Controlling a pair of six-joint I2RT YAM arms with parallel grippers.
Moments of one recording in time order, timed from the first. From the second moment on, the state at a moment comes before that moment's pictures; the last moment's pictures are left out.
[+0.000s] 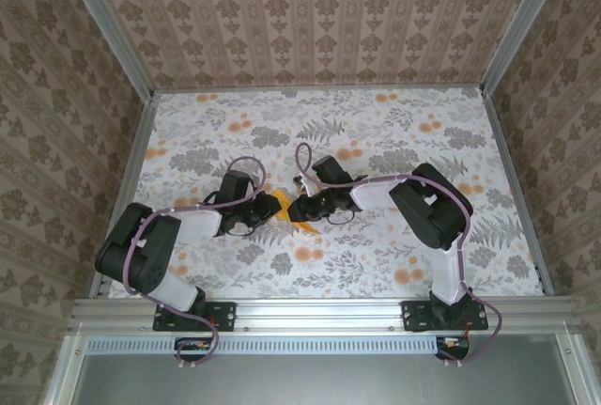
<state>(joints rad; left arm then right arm) -0.47 1.53 0.52 0.17 0.44 -0.96 0.65 1.99 1.05 0.03 -0.72 0.50</state>
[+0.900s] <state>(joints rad) -0.47 1.58 0.58 0.09 0.44 -0.95 0.72 1.89 1.02 -0.14 -0.46 0.19</state>
